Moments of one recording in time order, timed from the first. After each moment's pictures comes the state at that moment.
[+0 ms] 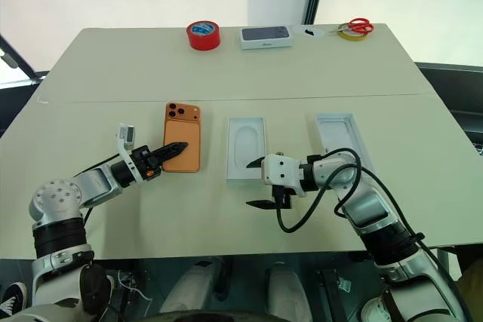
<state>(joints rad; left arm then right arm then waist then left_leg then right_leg) -0.41 0.32 0.50 0.11 -0.97 1.29 -0.48 -0.37 -0.61 0.29 -0.10 0.05 0.12 1.14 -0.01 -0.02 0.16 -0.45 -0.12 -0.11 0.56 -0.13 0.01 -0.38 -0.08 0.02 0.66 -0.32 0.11</state>
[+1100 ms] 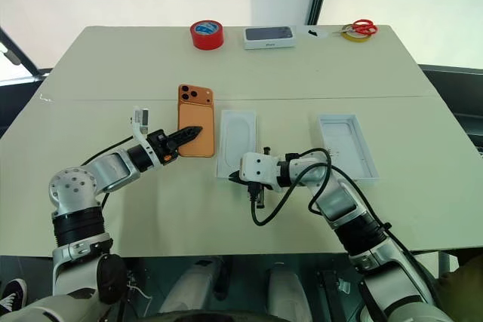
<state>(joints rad) -0.49 0.22 0.48 0.03 -1.04 1.25 -0.29 -0.45 -0.47 0.38 0.00 -0.04 0.10 1.03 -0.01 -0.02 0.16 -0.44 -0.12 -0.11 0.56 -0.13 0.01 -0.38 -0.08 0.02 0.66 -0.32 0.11</state>
